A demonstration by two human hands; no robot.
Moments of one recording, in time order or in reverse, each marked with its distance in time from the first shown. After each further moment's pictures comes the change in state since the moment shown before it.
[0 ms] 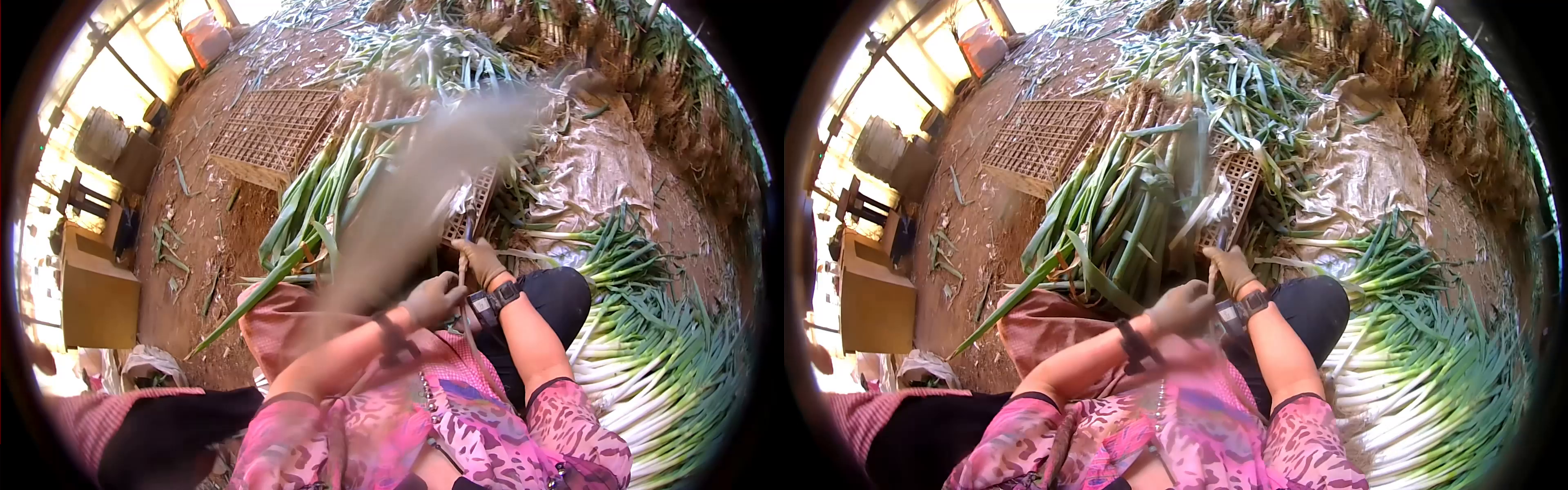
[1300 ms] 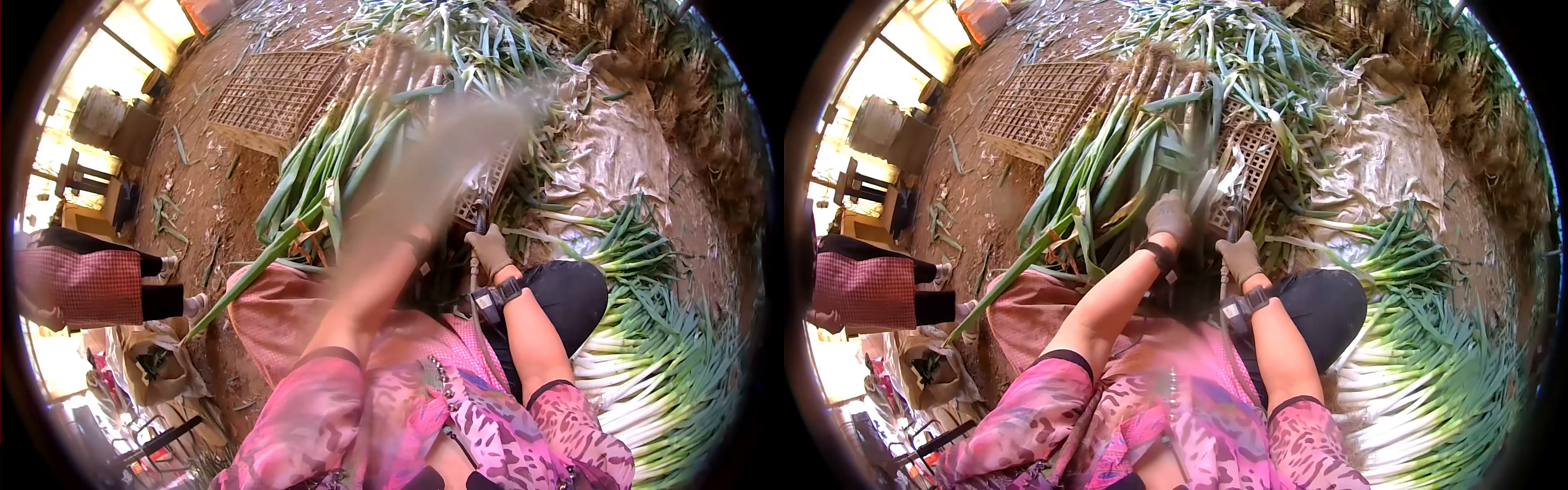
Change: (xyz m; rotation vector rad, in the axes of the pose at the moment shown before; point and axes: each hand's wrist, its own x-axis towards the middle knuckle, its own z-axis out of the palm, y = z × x) left_hand 0.146 -0.065 -0.037 0.606 0.422 -0.356; right_hand 0.005 0.013 0.010 -0.229 0.186 0.115
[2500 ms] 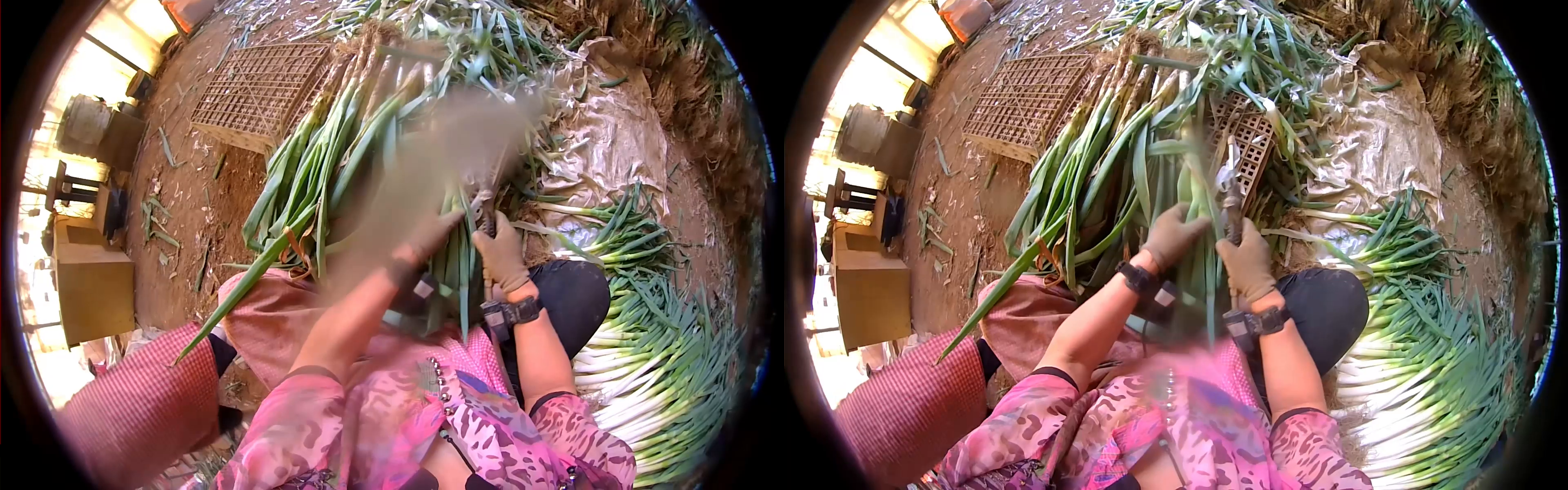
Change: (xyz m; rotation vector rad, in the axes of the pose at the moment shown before) left_hand -0.047 0.014 -0.046 -0.937 -0.336 0.071; right_hand -0.043 -0.036 -0.024 -0.206 0.088 -0.425
